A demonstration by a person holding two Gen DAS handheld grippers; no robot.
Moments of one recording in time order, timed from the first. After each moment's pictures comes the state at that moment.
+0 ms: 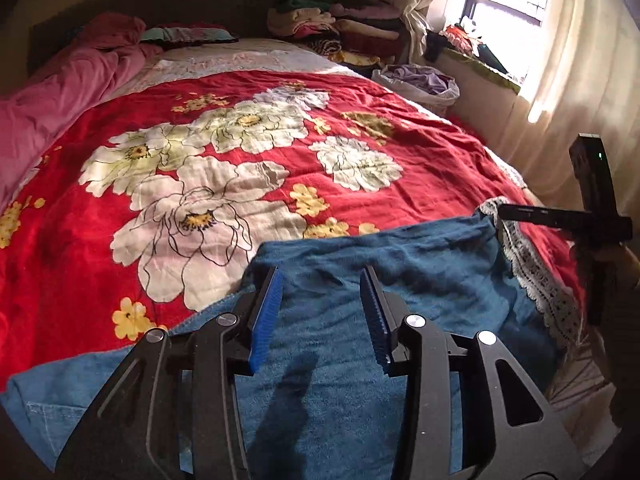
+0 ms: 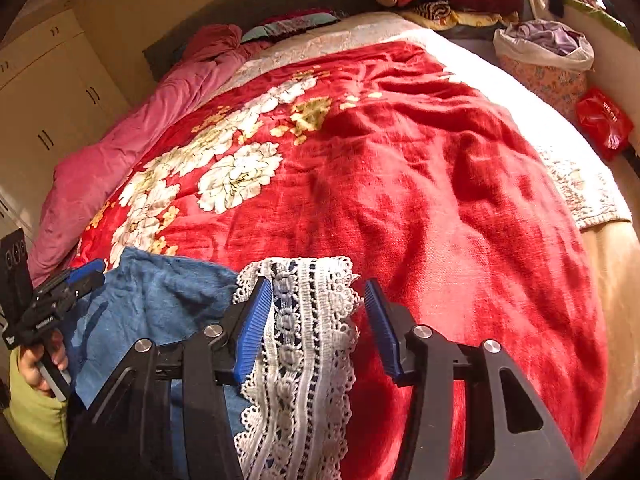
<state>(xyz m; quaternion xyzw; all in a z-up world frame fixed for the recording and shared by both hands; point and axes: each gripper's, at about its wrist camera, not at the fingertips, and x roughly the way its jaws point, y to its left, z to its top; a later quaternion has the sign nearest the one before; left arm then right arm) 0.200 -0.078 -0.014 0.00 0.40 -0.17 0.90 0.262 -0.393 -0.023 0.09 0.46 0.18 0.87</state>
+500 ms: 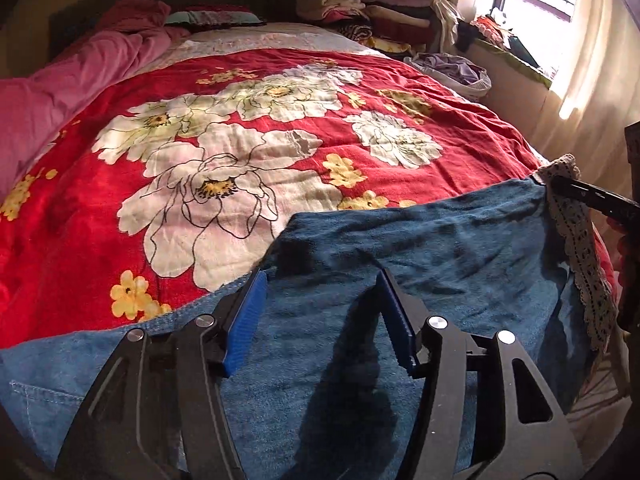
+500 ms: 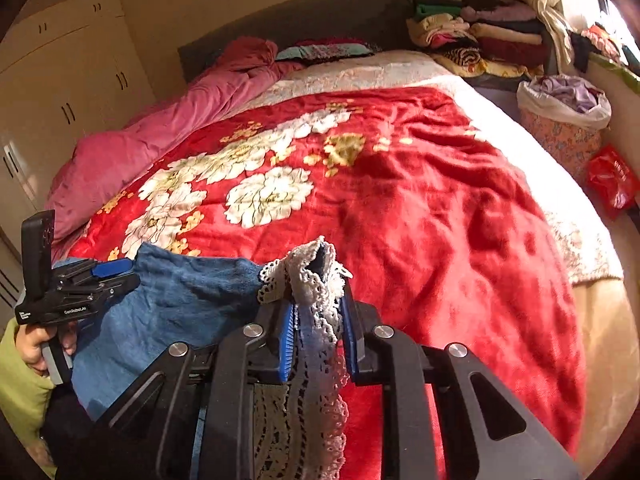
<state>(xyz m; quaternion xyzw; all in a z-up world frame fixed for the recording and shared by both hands) 0.210 -0.069 -0.034 -0.01 0.42 -0.12 0.90 0.240 -0.381 0.010 0.02 0.38 0.21 0.90</state>
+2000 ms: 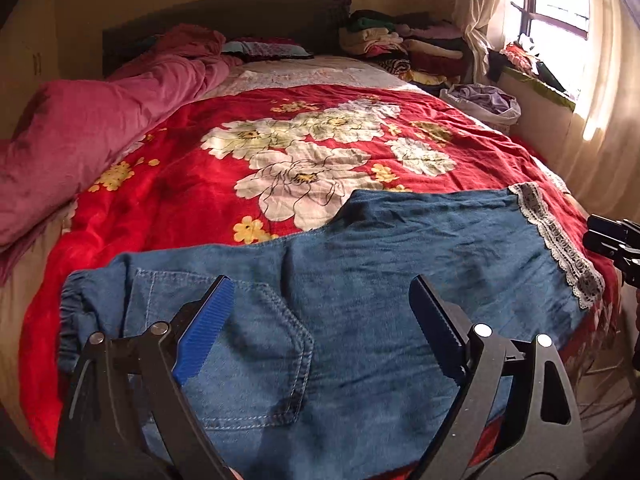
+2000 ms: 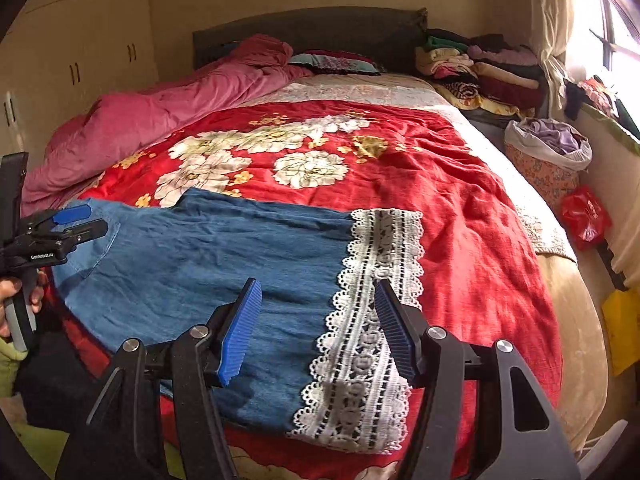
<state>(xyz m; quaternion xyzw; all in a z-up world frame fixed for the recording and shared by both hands) 0.108 -0.036 0.003 0.00 0.37 -0.03 0.93 0.124 -0.336 0.022 -0.06 0.35 0.19 0.92</state>
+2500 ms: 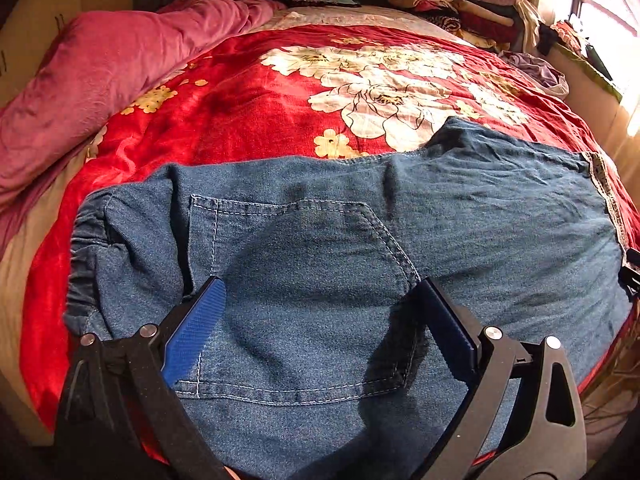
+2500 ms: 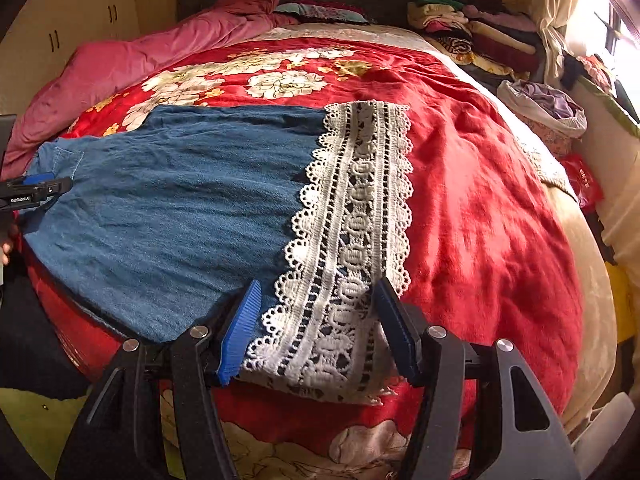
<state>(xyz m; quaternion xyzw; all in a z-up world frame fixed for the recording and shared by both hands) 0.117 0.014 -0.045 -0.01 0.45 0.03 0.89 0.120 -0.358 -0.042 -0.08 0.43 0.15 0.89</state>
